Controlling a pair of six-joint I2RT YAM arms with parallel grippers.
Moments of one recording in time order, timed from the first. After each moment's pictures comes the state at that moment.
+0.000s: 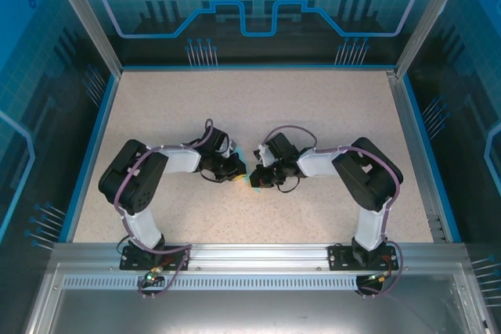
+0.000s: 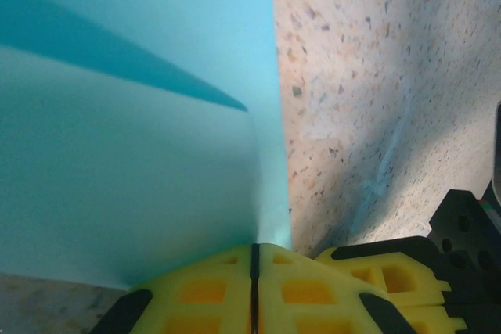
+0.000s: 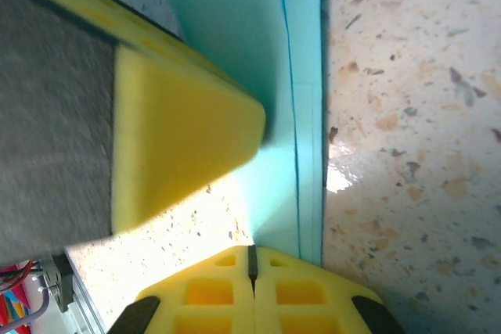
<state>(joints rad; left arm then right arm) -0.41 1.79 0.82 -0.11 0.58 -0.82 0.67 1.88 0.89 -0.09 -0.59 0.57</state>
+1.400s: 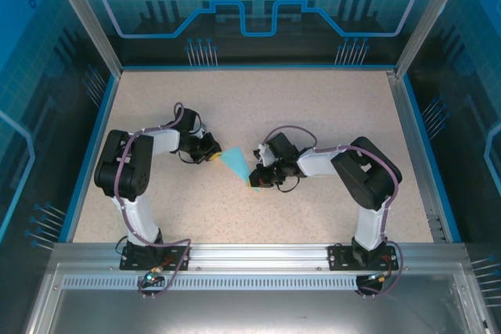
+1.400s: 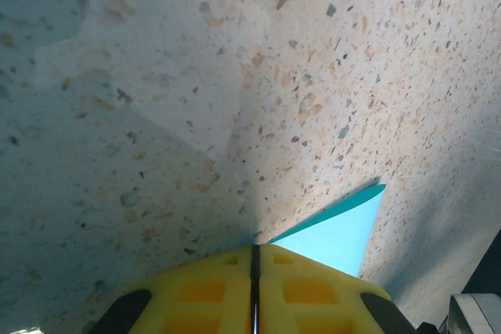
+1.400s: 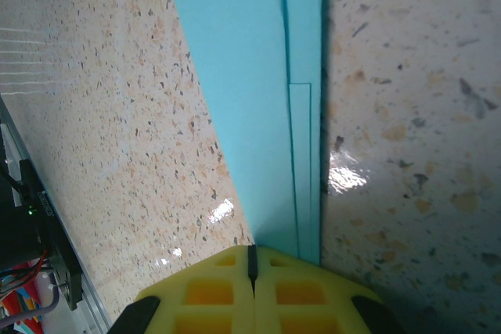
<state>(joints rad) -0.13 1.87 0.98 -0.28 0.54 -0.74 0.67 1.90 0.89 -0.07 -0.61 0.58</state>
